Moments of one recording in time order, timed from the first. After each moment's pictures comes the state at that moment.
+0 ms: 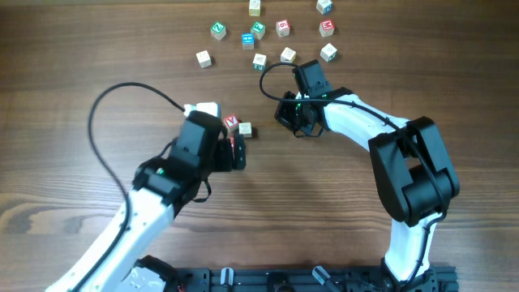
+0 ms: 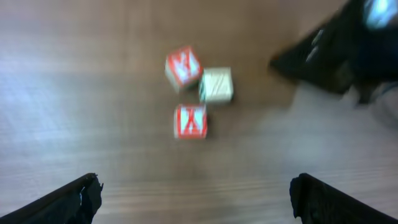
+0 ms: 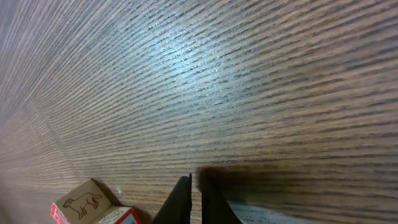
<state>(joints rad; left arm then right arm) -0.48 1.21 0.83 -0.60 -0.07 -0.45 0.41 2.06 1.26 -0.33 -0.32 0.91</state>
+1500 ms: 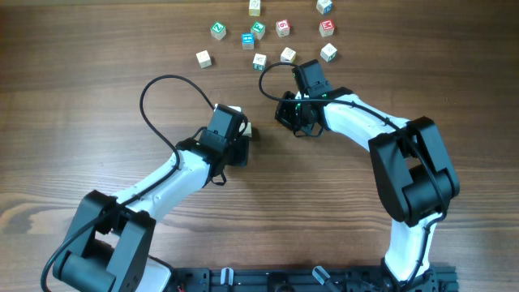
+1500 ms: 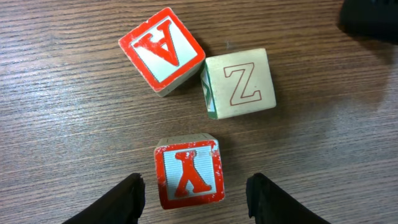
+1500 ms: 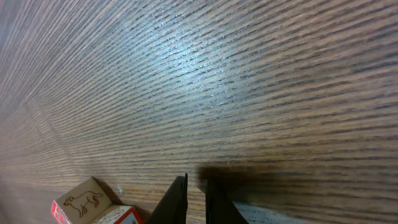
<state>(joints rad) -0.48 1.60 0.80 -0.29 -0.06 -0.34 0.41 2.06 1.27 -0.33 -0.32 0.89</state>
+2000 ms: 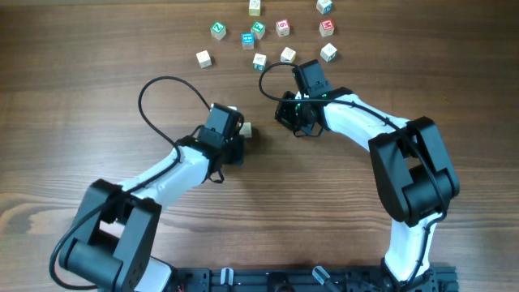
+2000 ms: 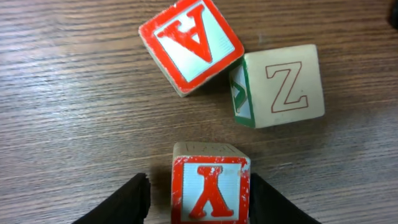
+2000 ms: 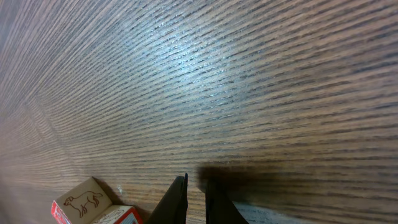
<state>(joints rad) -0.44 1.66 0.80 -0.26 -0.05 -0.34 0.41 2.06 1.27 -0.33 -0.32 0.89</state>
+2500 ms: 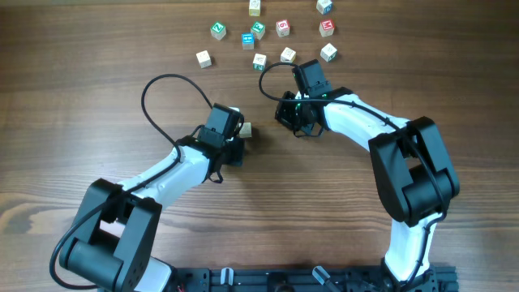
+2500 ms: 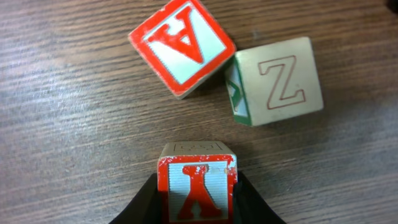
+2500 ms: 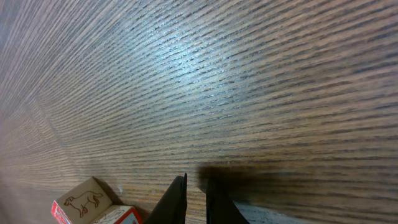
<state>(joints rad) -0.44 1.66 0.80 -0.27 -0.06 -0.26 0.41 2.06 1.27 -0.33 -0.32 0.89</state>
